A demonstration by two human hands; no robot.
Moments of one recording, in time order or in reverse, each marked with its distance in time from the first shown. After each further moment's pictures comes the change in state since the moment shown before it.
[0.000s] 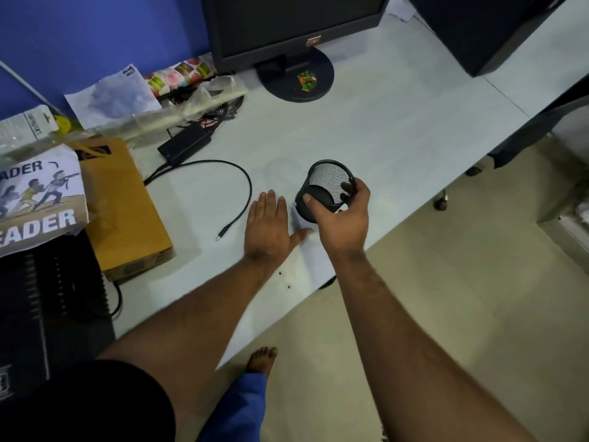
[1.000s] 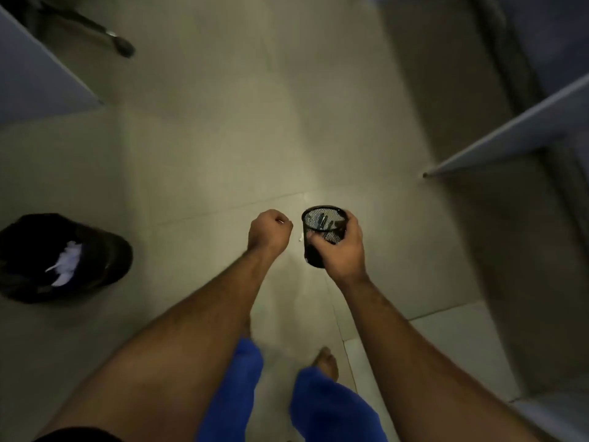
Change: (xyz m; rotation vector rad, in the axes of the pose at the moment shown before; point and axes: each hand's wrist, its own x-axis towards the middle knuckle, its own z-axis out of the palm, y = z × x) left_hand -0.415 0.399 0.389 -0.314 -0.879 0.313; right_hand -0.374 0.536 -0.400 0.164 0.823 0.707
